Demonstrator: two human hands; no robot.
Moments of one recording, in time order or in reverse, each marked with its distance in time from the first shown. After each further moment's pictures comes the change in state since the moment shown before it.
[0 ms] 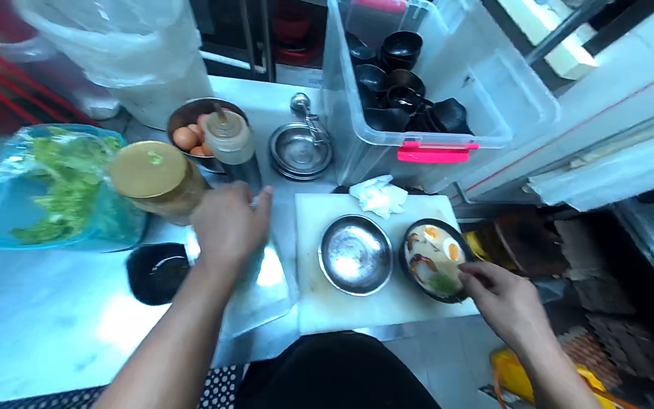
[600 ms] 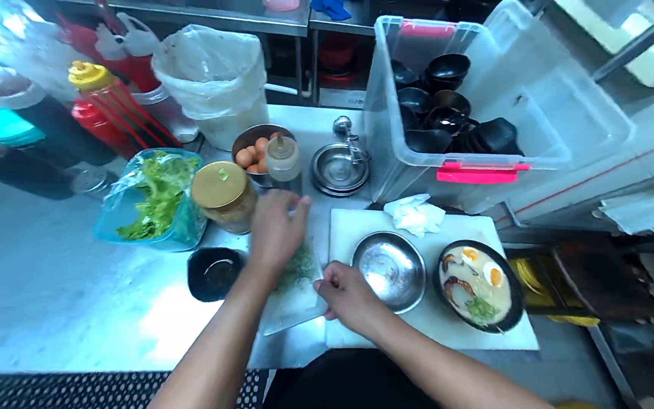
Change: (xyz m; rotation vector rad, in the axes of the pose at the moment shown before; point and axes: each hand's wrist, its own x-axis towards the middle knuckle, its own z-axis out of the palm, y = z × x) left_hand 0.001 -0.011 0.001 -0.197 0.021 0.115; right_hand 0.013 -0.231 0.114 0.606 -0.888 0.005
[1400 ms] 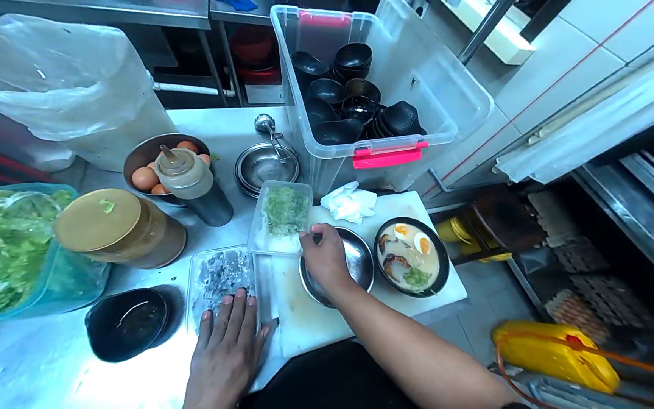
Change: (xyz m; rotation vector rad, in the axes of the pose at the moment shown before) left_hand -0.156 -0.075 0.084 0.501 0.066 0.528; right_hand 0.032 0.031 -0.048 0.109 0.730 0.060
